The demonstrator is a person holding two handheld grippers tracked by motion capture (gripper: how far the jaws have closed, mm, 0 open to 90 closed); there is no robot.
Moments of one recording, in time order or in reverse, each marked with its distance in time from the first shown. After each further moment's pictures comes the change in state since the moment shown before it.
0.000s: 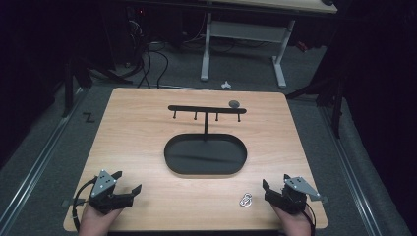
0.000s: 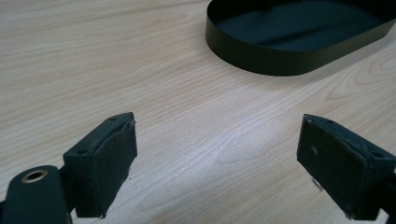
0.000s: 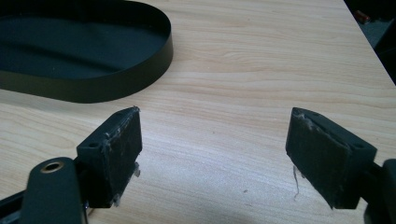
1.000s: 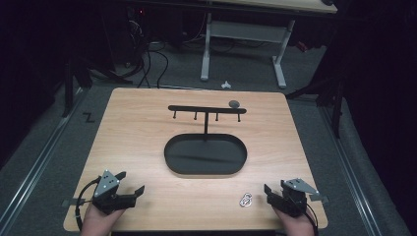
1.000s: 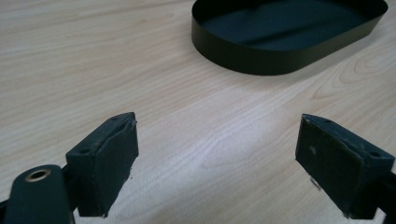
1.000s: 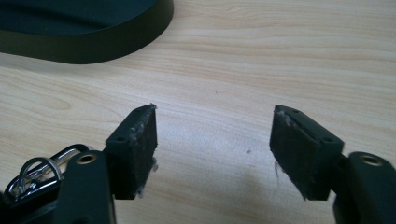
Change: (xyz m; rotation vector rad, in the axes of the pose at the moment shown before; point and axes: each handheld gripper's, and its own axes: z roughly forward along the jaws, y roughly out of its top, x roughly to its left) left arm -0.006 -0.002 0.003 0.013 -0.039 0.014; right arm -0.006 -0.008 0.002 0.139 0.035 0.022
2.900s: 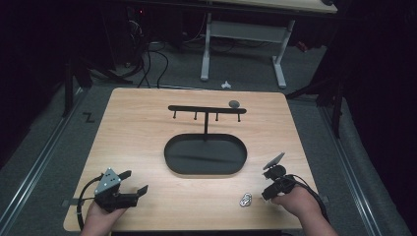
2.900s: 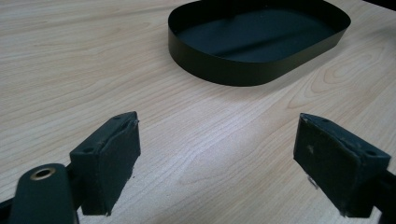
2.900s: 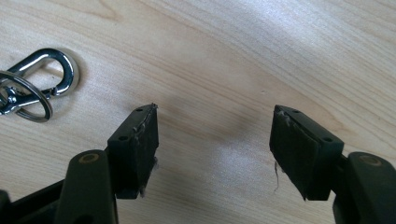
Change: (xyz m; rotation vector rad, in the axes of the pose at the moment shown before) left arm 0.000 0.009 0.005 -0.031 -0.089 -0.003; right arm 0.018 0.070 0.035 0.811 -0.030 -0.210
